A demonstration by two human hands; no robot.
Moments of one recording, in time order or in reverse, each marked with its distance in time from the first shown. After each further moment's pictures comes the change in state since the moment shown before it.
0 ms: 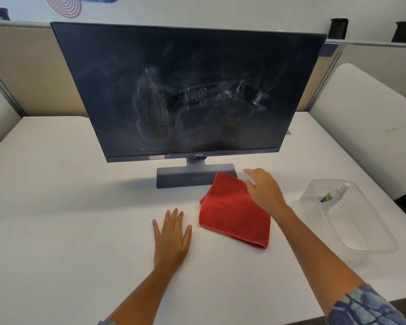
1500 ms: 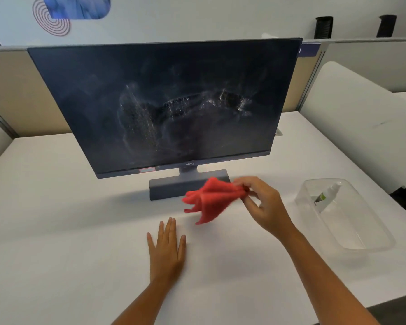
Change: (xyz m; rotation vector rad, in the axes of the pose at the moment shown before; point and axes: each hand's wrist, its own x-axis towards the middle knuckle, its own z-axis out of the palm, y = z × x) left_hand 0.001 0.003 0.000 0.002 -0.009 -0.017; right_hand -0.046 -0.023 -0.043 0.519 0.153 -0.336
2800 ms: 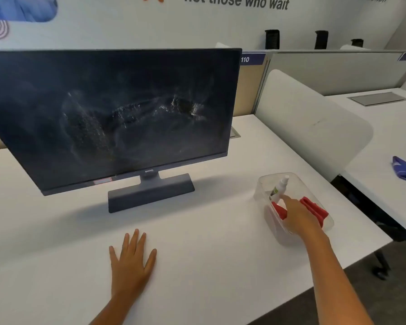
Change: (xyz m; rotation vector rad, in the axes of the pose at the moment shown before) left_hand 0.001 -0.001 0.004 0.117 -0.122 0.089; right_hand -0.075 0.066 -0.126 -0.752 -0.253 0.944
